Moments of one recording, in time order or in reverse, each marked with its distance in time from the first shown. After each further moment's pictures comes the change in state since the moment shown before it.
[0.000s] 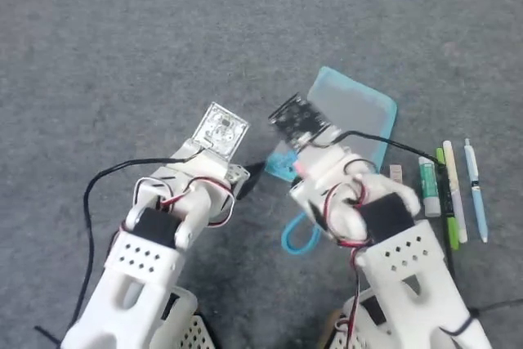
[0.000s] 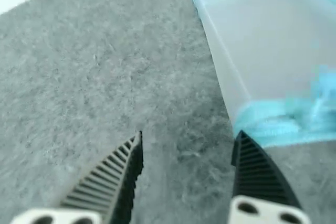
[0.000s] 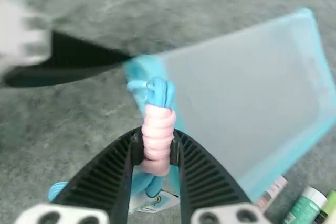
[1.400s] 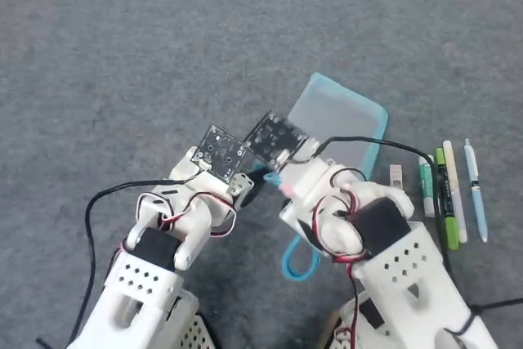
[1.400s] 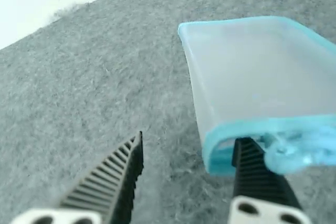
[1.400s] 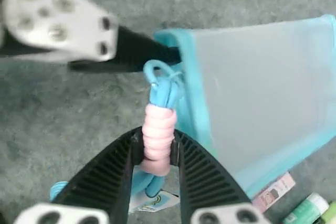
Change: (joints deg) left arm 2.8 -8.8 8.3 -7.3 0.0; right arm -10.7 -0.1 -6.7 12.7 3.0
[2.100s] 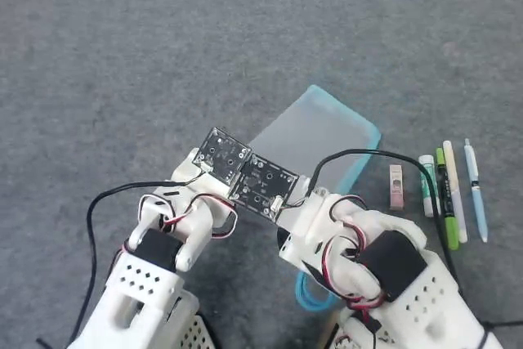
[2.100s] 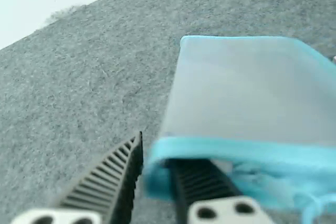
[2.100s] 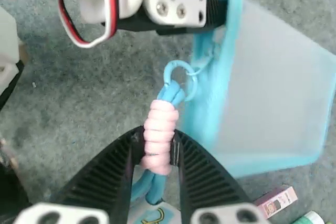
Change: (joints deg) left arm 0.3 -0.1 1.3 -1.4 0.0; right arm -7.4 -8.6 0.2 6.9 1.5
